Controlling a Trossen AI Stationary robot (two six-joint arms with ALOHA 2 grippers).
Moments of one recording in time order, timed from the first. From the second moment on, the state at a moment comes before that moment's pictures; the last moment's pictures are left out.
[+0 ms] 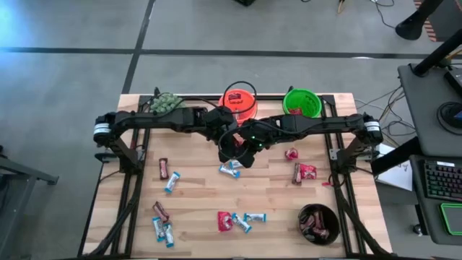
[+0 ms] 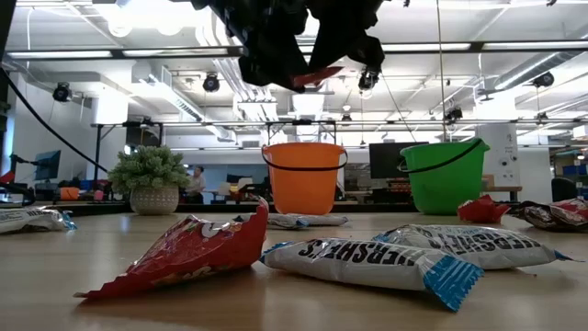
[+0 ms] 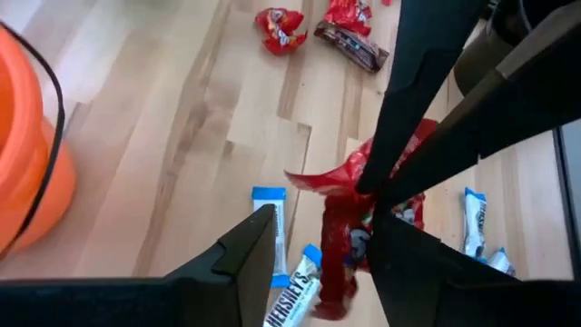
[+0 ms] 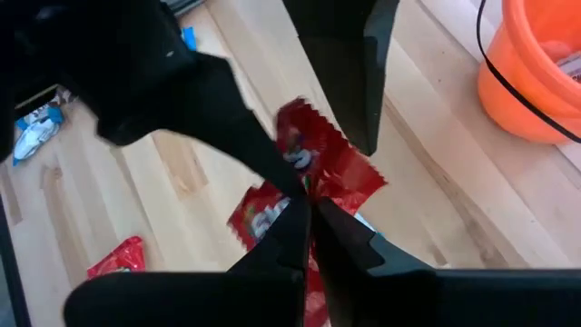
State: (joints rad) left arm 0.13 1.67 1.45 -0.61 0.17 -0.19; right arm -0.03 1.70 1.59 -0.83 0.05 0.52
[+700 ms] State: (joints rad) left arm 0.14 1.66 1.45 -0.58 0.34 -0.06; right arm -0.03 1.70 1.65 -0.85 0.05 0.50
